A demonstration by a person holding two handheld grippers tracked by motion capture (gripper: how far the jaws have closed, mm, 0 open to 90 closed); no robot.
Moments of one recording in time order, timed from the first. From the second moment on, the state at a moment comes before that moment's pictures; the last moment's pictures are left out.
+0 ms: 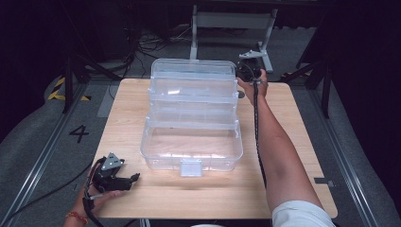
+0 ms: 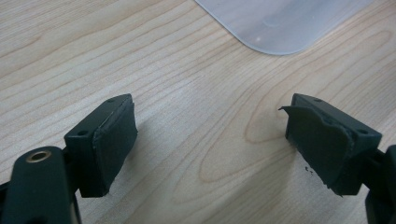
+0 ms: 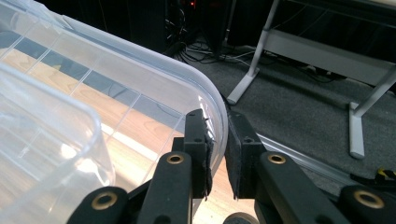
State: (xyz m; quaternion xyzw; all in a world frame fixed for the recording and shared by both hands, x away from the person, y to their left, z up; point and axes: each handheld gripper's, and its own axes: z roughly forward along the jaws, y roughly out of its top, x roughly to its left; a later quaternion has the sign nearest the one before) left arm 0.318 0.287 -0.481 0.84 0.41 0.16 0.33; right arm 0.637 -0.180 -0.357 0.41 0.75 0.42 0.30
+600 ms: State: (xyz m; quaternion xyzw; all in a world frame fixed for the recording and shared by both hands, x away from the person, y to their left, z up) left arm 0.320 0.286 -0.481 0.83 0.41 0.16 0.33; right arm 0.653 -0.177 -0.386 0.43 0.76 0.40 0.28
